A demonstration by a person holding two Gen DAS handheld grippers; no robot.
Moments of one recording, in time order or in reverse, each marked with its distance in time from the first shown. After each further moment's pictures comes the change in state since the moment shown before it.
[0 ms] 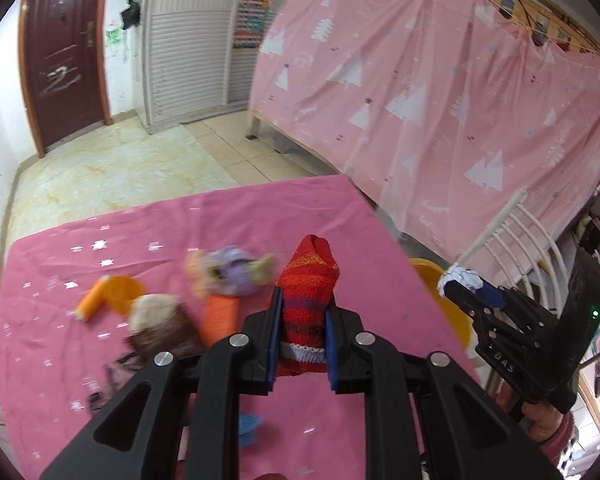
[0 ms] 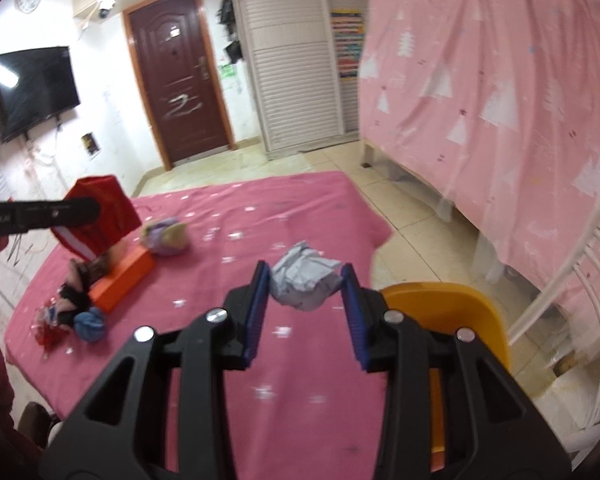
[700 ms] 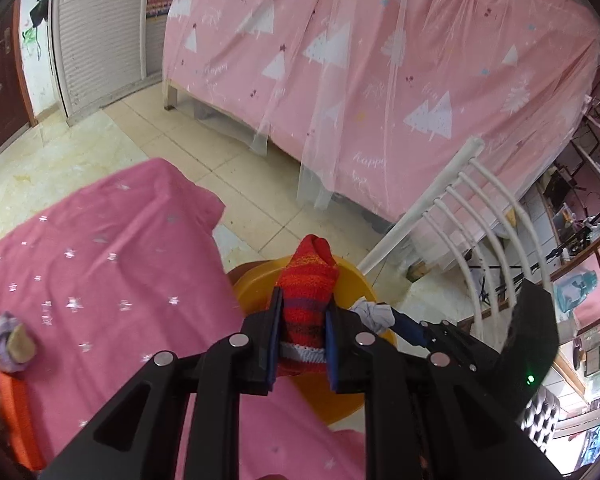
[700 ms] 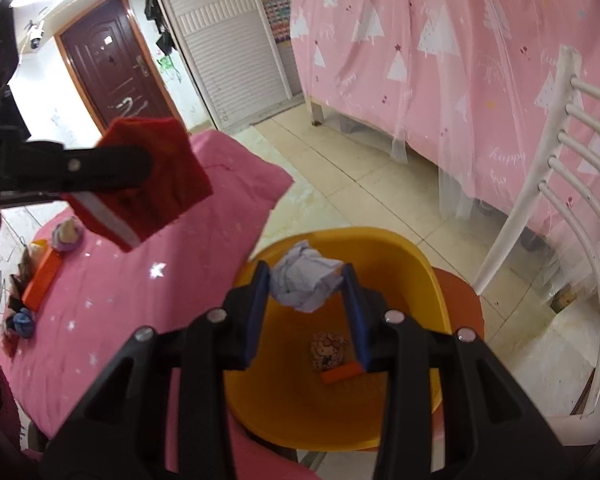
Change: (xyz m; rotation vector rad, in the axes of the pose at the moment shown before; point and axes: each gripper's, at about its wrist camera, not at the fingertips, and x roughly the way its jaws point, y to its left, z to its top) left arm 0.144 -0.180 0.033 0.119 0.179 -0.155; right arm 0.035 -0.128 -0.038 0.196 0.130 -0.079
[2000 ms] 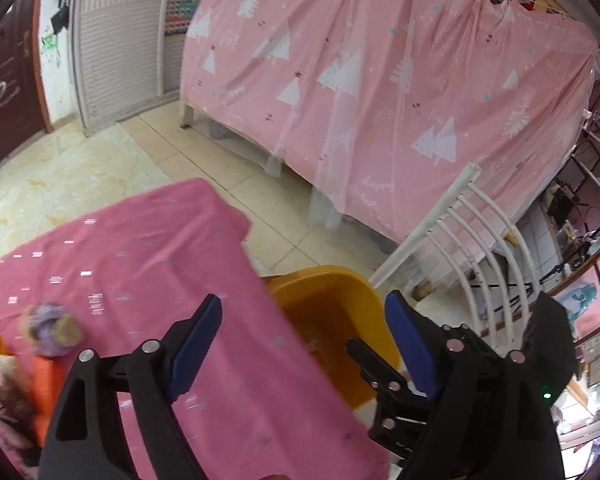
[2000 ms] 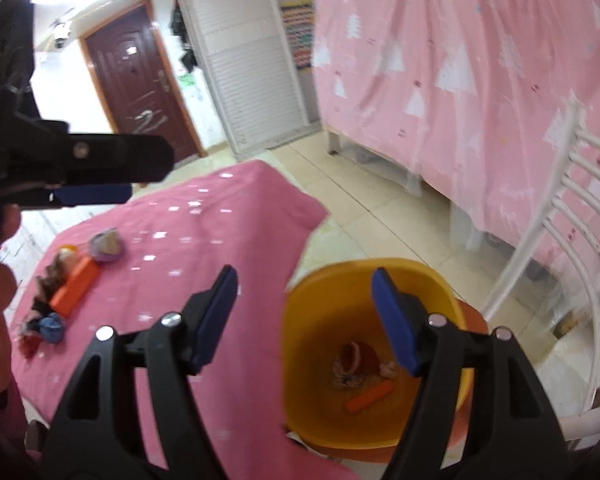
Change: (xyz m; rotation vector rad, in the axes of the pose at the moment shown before) left arm -0.071 0.024 -0.014 -0.019 -0.103 0.055; right arm -0.041 0.057 0.006 -0.082 -0.119 0.046
